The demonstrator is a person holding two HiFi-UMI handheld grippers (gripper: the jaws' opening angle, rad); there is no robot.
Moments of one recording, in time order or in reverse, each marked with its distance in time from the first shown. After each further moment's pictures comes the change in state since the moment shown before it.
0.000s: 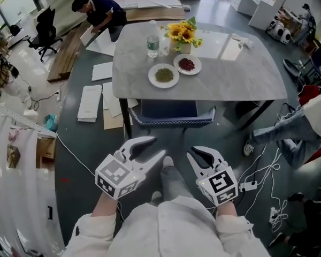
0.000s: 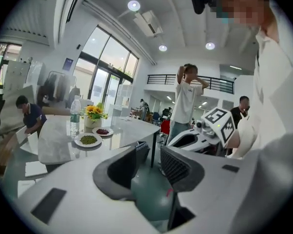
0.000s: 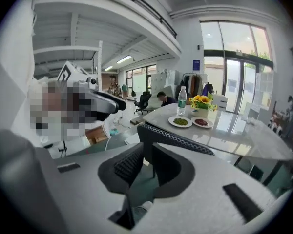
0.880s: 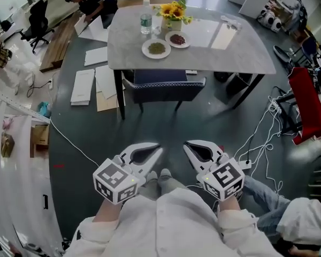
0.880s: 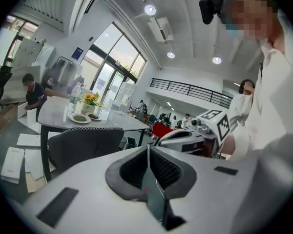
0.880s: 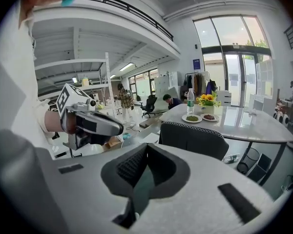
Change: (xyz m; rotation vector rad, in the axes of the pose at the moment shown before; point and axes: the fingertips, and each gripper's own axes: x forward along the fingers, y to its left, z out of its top) left arm -0.067 -0.126 -0.054 -0.180 -0.023 -0.046; right arm -0.092 0.101 -0.017 0.067 -0.038 0.086
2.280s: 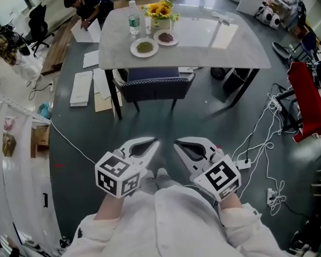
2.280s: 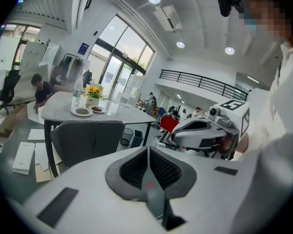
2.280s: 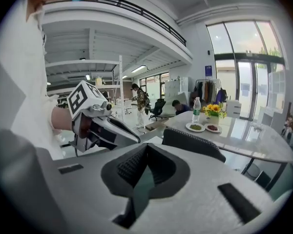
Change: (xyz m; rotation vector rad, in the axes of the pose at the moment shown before) left arm 0.052 -0.029 -0.012 -0.039 0.119 0.119; right arm -0.047 -0.005 0.008 -0.121 -0.031 0.087
